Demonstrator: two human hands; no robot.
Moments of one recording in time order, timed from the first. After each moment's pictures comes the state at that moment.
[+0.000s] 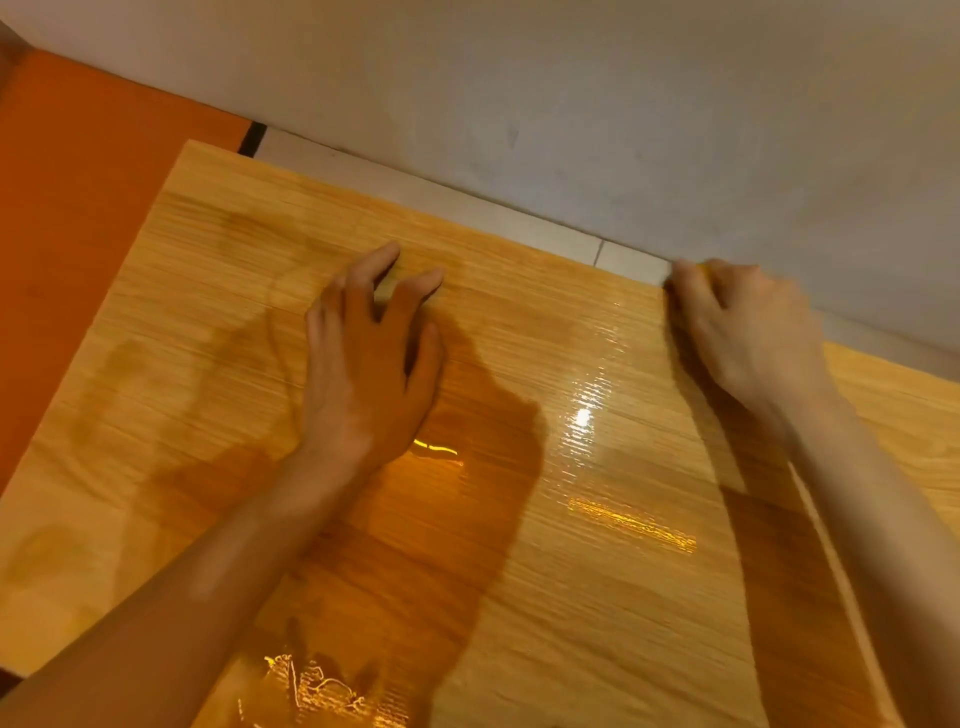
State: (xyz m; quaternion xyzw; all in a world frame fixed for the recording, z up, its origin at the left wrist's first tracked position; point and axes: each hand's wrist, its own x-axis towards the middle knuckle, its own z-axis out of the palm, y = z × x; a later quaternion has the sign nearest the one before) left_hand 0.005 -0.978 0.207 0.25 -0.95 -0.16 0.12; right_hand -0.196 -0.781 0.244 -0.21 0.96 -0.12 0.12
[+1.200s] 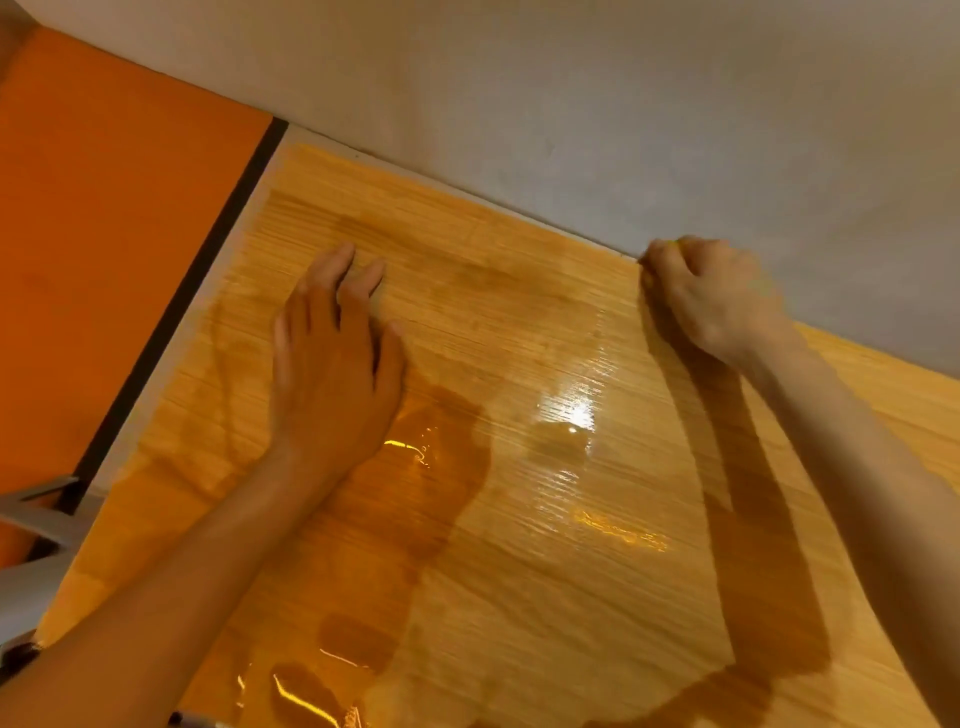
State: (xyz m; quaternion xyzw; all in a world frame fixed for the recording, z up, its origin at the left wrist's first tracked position) left_hand 0.072 -1.057 0.208 0.30 -0.94 -0.15 0.11; right_hand -0.170 -0.882 0.245 -0.22 0.95 -0.10 0.20
